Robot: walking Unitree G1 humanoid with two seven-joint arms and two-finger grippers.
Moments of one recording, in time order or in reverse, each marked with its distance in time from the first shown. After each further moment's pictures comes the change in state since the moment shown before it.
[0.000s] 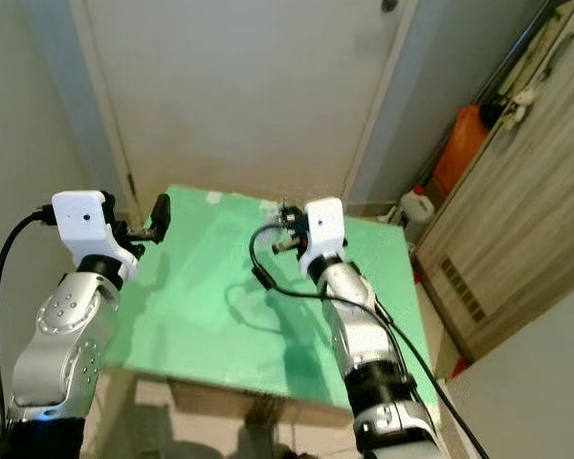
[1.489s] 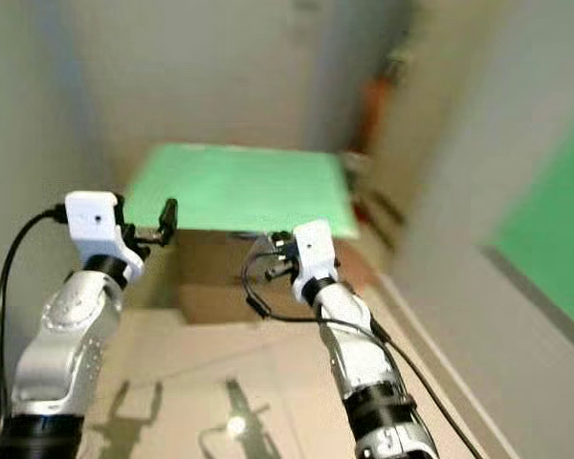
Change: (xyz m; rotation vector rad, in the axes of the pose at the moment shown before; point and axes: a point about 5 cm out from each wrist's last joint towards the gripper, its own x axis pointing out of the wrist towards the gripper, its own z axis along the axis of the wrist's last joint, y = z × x) left arm 0.004 -0.005 -0.008 0.036 0.025 -0.057; right arm -0.012 0.011 -0.018 -0.041 0.074 0.058
